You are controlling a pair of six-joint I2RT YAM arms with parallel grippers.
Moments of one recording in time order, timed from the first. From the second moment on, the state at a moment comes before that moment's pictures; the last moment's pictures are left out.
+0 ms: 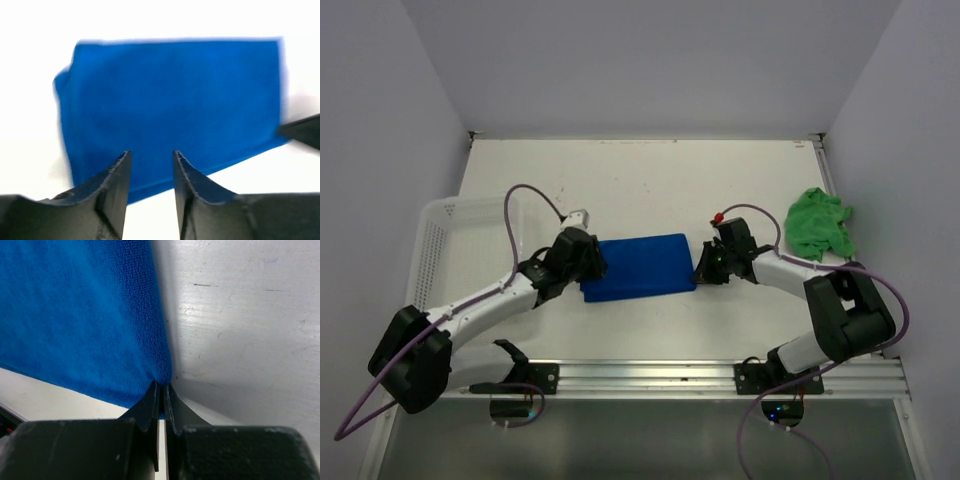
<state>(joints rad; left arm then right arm) -0.64 1.18 0.58 -0.18 -0.17 -0.70 0.39 1.49 0.65 -0.16 -0.28 0.58</state>
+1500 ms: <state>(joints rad) -0.86 2.18 1.69 -0.36 -0.13 -0.68 0.40 1.42 0.52 0.02 -0.21 0.71</state>
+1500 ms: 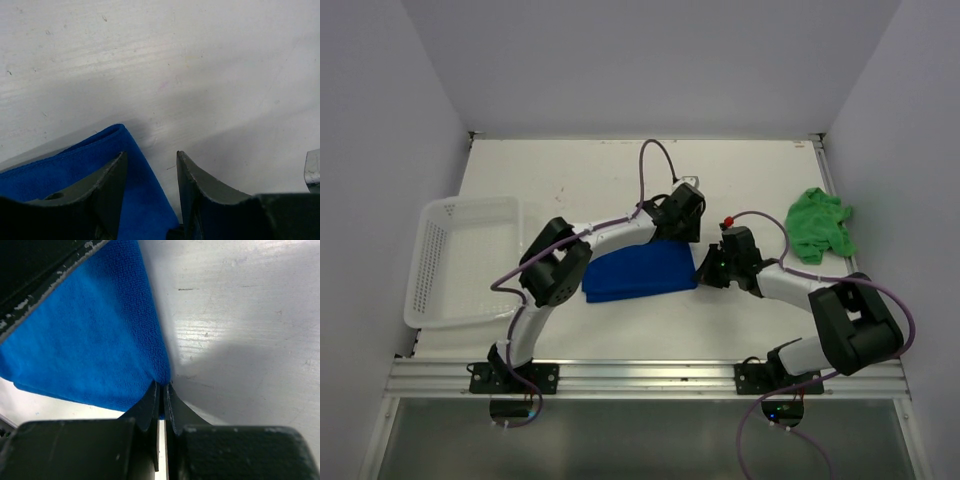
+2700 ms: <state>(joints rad) -0.88 2.29 1.82 -0.46 -0.28 -0.62 0.40 1.47 0.51 0.15 -0.23 0.72</state>
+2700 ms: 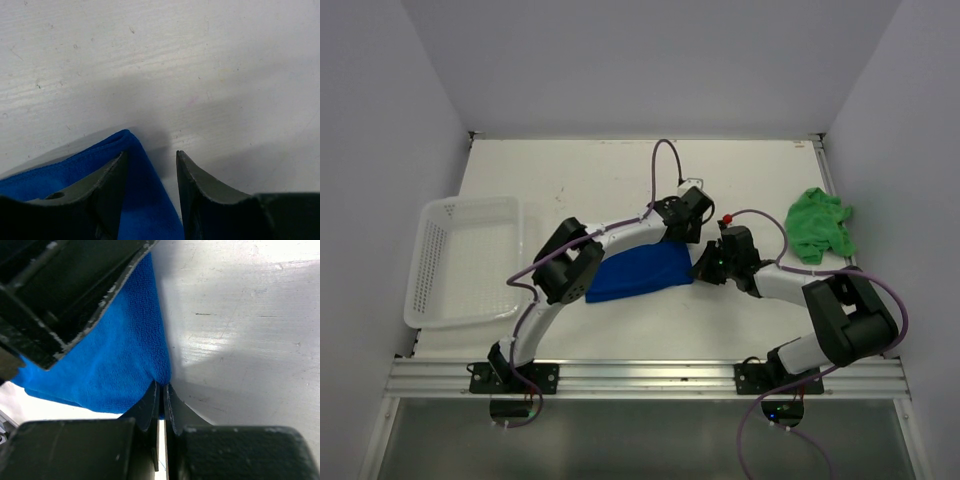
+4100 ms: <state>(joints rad) -0.90 2.33 1.88 -0.53 -0.32 -0.62 0.47 1.41 0.53 0.04 -0.06 0.60</state>
